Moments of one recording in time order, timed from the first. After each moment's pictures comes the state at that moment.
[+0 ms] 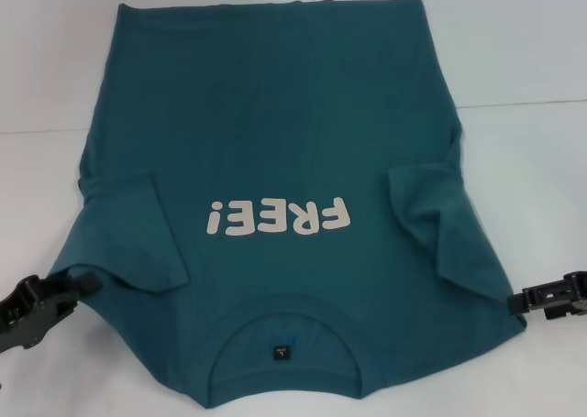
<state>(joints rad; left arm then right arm) -0.41 -2.08 0.27 0.54 2.13 1.48 -2.20 0.58 1.88 -0.64 -0.68 -2.48 -1.55 2.35</state>
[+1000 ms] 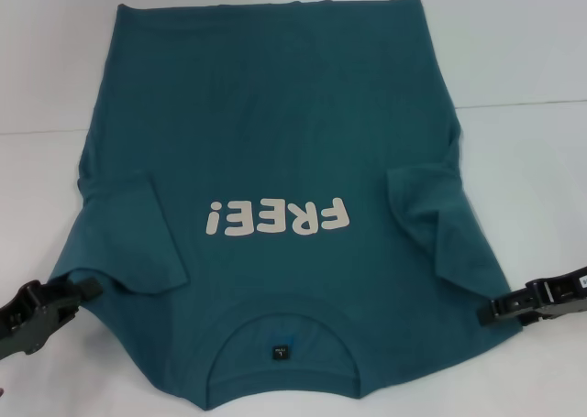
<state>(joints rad) -0.40 -2.08 0.27 0.52 2.13 1.47 -2.20 0.65 1.91 -0.71 -0.62 -2.55 -1.47 2.39</state>
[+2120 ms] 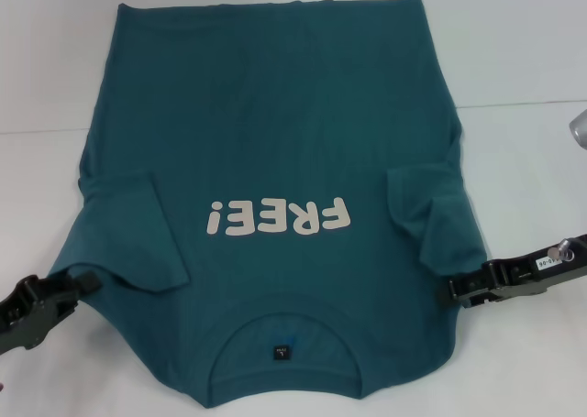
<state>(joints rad) -0.40 -2.08 0.27 0.52 2.11 1.48 -2.20 0.69 1.95 -0.71 -0.62 -2.47 -1.48 2.38</state>
